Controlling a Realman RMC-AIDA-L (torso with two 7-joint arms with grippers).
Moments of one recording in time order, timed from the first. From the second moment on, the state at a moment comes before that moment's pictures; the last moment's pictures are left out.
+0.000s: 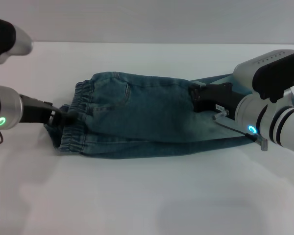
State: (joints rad) left arm -0.21 -2.06 -1.56 -1.72 2.71 -1.21 0.26; right arm 0.33 2.08 -1.89 -1.01 1.56 0.25 -1.17
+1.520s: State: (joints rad) left arm -0.36 -2.06 -1.64 -1.41 2.70 -1.15 0.33; right arm 0.34 2.07 -1.89 -1.01 1.56 0.26 -1.17
